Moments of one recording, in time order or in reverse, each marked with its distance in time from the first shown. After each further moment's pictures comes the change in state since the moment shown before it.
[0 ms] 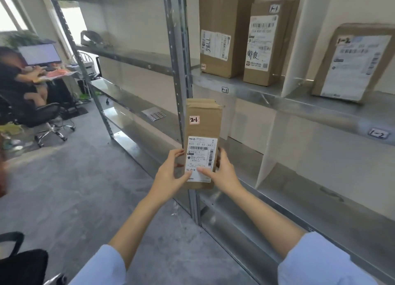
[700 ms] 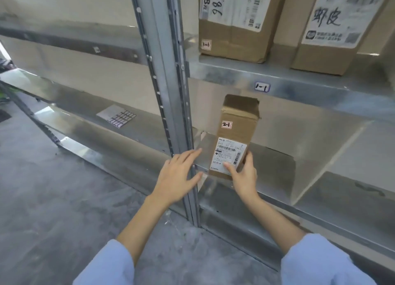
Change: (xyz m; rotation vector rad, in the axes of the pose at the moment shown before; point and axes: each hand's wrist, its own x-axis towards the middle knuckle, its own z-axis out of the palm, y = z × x) left_hand 0.218 -0.146 0.009 0.531 -0.372 0.359; right_hand 0.177 0.134 0.044 -0.144 0.631 0.247
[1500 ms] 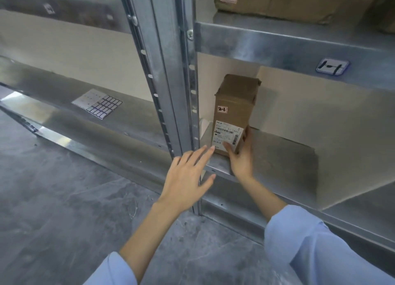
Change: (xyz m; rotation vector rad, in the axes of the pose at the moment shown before) left_hand 0.038 -0.042 0.048 0.109 -0.090 0.082; right_hand 0.088 0.055 0.084 -0.015 0.071 -0.025
